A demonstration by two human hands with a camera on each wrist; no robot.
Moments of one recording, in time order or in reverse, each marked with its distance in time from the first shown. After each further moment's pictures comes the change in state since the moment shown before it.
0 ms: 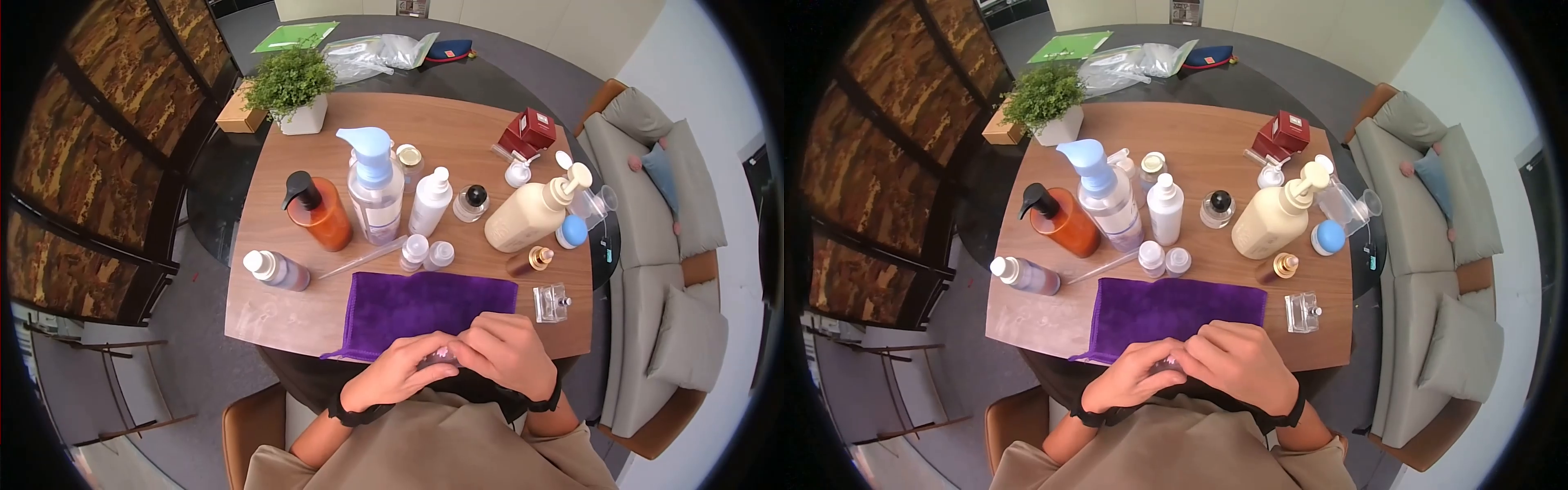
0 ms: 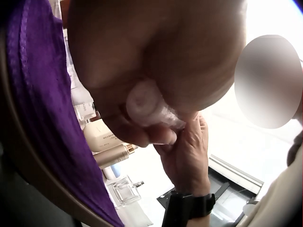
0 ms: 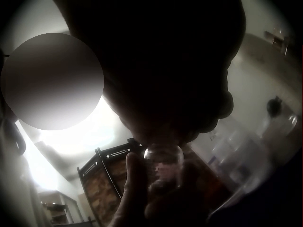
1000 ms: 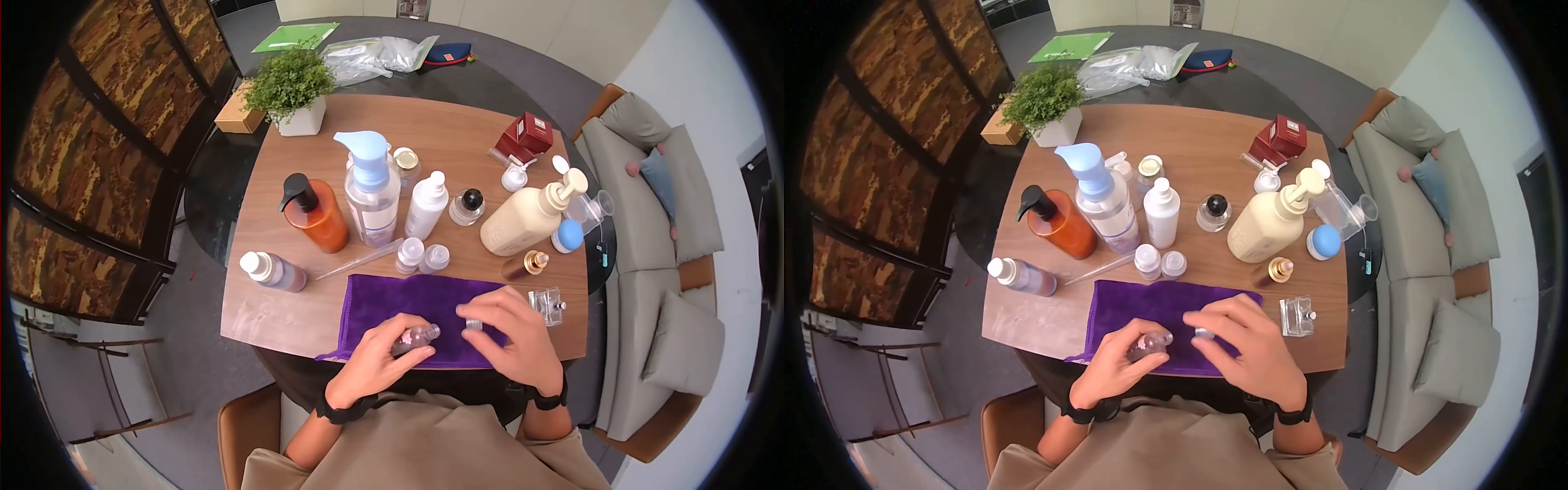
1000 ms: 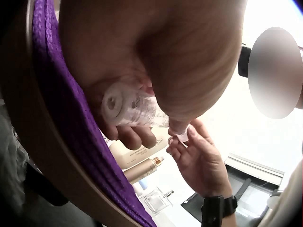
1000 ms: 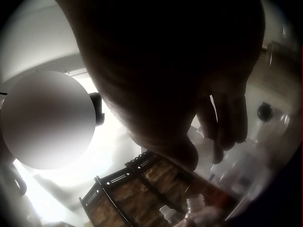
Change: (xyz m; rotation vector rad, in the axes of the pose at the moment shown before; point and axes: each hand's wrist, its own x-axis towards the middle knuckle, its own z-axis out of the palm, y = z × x) left_hand -0.005 -0.014 -0.008 0.185 0.256 -0.081; right_hand 0.003 0.008 -0.022 0.209 0.017 0.226
